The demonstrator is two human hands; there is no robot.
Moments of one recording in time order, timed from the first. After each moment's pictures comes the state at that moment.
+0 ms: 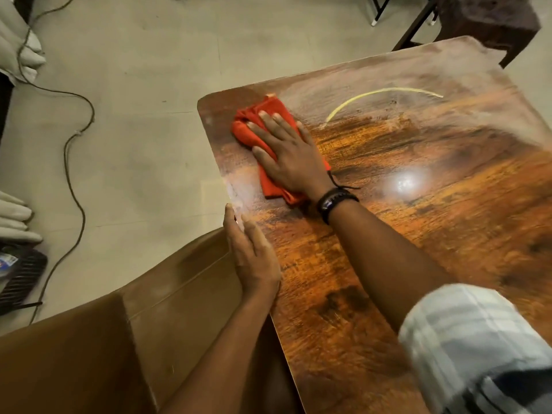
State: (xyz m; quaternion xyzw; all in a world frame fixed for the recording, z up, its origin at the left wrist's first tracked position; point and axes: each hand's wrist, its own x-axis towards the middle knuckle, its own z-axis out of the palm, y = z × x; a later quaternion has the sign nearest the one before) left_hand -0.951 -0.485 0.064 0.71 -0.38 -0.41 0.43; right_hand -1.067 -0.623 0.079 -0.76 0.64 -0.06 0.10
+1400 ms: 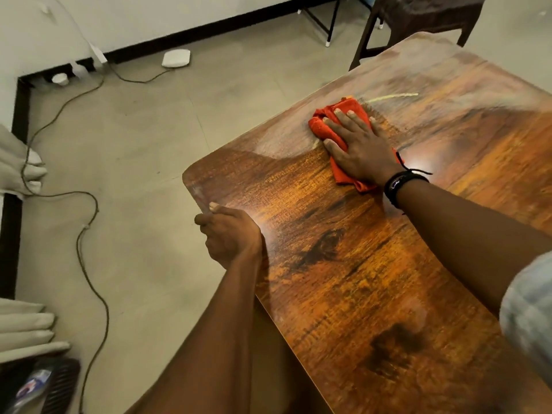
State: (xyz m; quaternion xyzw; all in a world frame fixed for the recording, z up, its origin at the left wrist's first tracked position) left_hand -0.959 -0.635 0.086 0.84 -0.42 -0.25 0.23; right_hand -1.213 -0.647 0.079 -0.61 0.78 -0.08 0.07
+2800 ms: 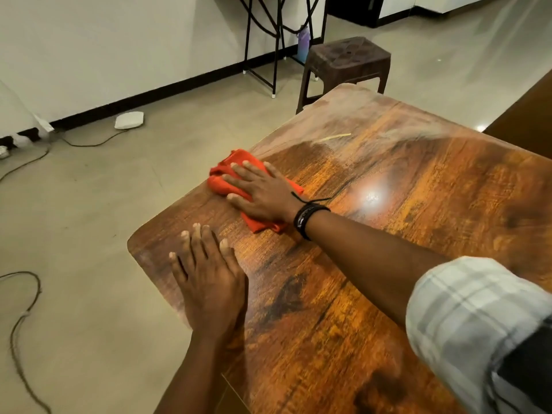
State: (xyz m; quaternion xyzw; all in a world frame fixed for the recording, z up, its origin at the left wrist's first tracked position) left_hand -0.963 -0.625 0.058 0.58 -0.79 -0.08 0.19; right_hand -1.157 -0.695 0.073 -0.70 0.71 -0.06 0.06
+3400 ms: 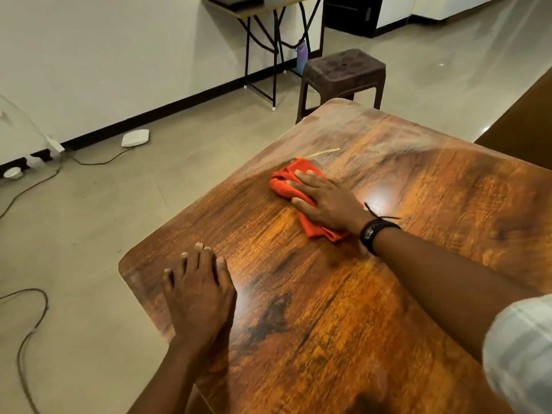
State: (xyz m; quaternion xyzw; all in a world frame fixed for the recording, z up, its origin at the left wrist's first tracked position) left_hand -0.966 -0.635 0.071 0.56 -0.81 -0.08 0.14; right_hand -1.266 -0.613 0.076 -0.62 0.78 -0.10 0.07
